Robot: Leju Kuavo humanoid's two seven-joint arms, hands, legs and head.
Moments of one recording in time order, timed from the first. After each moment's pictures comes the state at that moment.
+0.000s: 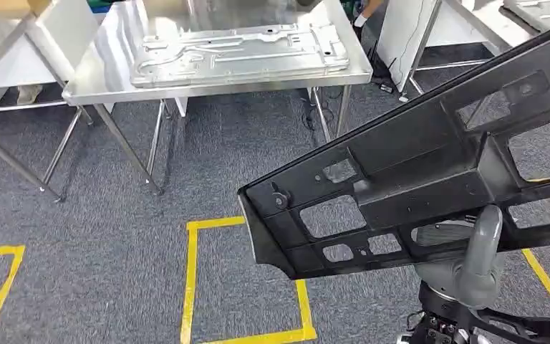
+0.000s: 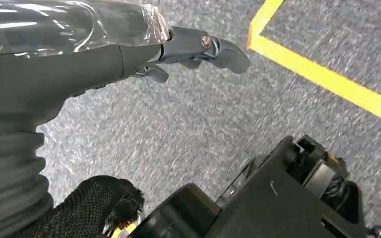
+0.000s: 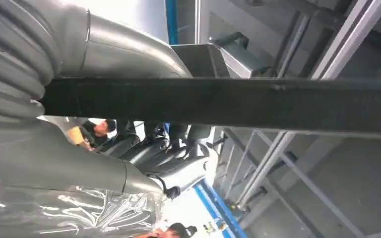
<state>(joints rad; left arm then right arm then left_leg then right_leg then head) -0.17 0.04 -1.11 -0.25 0.44 0.25 -0.16 0.02 -0.11 0.34 -2.29 -0.85 -0.19 -0.61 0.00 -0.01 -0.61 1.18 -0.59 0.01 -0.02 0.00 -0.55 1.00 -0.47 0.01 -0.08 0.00</state>
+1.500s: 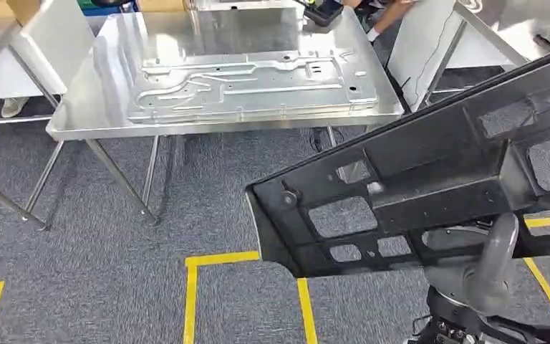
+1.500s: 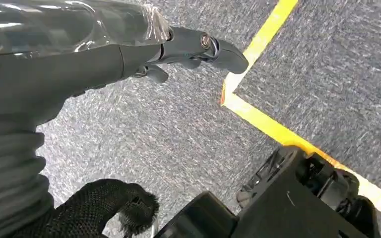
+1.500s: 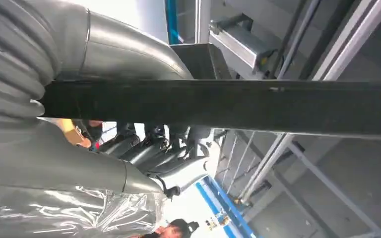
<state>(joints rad) -0.16 0.04 -1.10 -0.26 0.44 0.26 -0.14 0.06 -0.10 0.29 -2.29 -0.89 -0.15 -0.62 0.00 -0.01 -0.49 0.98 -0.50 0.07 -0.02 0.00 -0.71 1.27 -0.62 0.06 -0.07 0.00</state>
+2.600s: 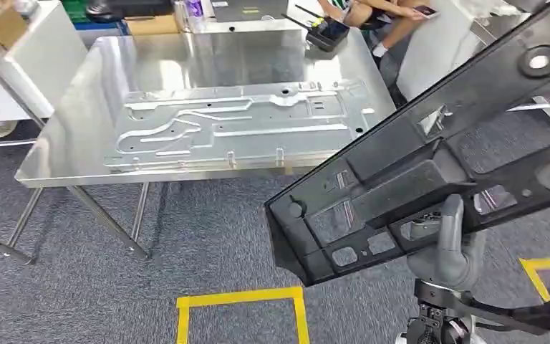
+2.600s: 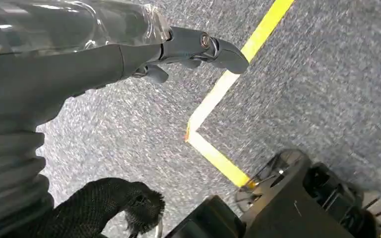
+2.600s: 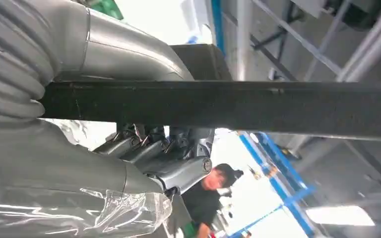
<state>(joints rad) -0.15 0.04 -1.08 -0.26 0.45 0.27 -0.11 0.04 -0.10 0.30 -2.19 -0.80 -0.33 -0.48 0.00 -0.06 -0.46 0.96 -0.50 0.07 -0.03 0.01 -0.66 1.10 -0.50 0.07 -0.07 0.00</state>
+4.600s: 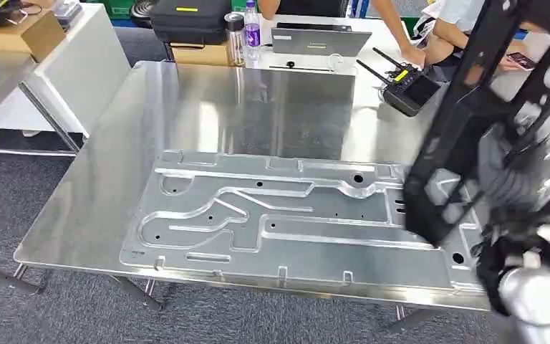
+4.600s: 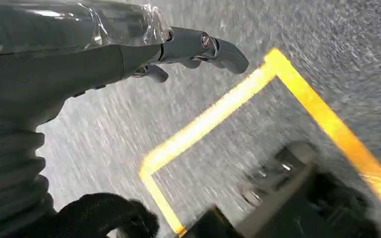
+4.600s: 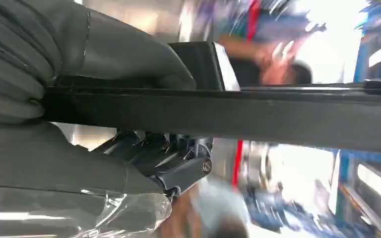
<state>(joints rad) -0.14 0.05 -1.02 -0.26 0.64 0.27 -0.18 -0.31 -0.49 0.11 -2.01 -0.11 -0.53 0.26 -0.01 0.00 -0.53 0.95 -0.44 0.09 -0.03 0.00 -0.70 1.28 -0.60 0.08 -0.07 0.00</state>
